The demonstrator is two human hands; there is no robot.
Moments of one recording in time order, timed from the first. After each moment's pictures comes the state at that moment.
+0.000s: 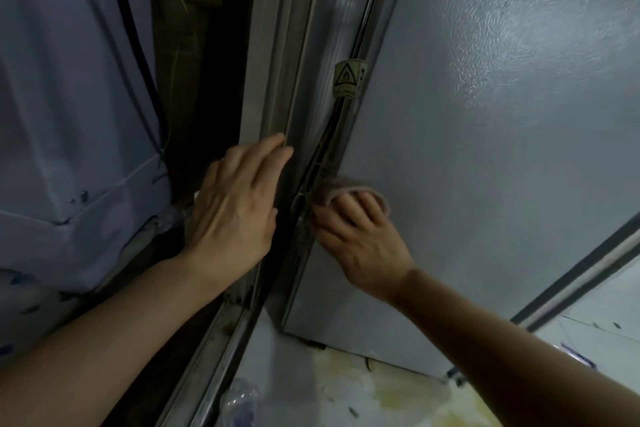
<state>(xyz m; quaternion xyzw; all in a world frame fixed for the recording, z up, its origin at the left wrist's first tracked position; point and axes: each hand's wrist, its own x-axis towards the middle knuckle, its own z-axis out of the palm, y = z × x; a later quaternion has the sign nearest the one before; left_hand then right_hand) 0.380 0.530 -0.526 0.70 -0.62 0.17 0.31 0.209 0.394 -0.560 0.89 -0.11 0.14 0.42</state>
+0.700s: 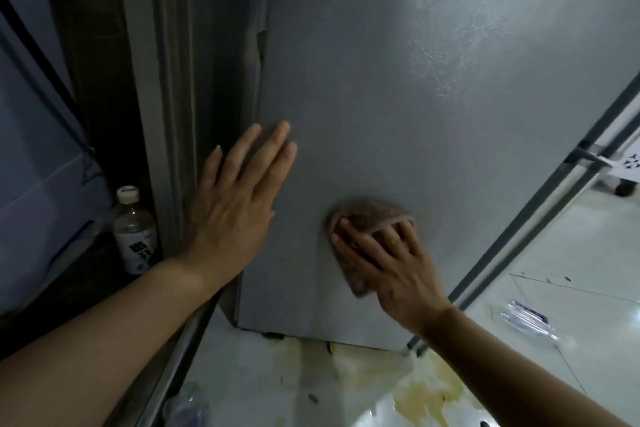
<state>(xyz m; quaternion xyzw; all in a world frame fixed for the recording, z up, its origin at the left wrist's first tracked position) 0.321 0.470 -0.556 0.66 -0.64 0.30 0.26 0.083 0.387 -0.586 0.88 -0.22 0.13 0.41</state>
